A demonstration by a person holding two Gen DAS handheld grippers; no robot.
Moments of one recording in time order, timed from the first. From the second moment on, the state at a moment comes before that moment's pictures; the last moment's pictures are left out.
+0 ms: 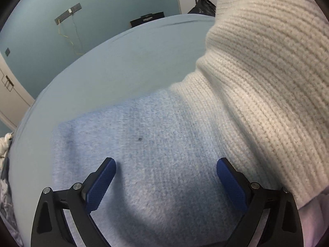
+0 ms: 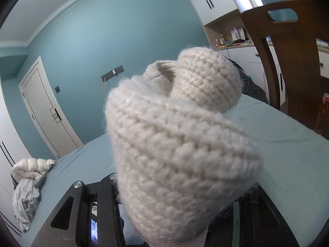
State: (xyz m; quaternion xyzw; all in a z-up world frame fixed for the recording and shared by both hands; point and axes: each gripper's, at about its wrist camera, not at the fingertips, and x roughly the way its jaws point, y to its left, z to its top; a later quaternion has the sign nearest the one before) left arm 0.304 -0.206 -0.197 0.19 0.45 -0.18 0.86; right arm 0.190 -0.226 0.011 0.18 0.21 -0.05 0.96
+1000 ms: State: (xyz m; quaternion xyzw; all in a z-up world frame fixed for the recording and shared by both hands) left arm 0.275 0.083 -0.121 -0.02 0.46 0.03 0.89; right arm 0.231 -0.003 0.004 -0.22 0.23 -0.04 0.95
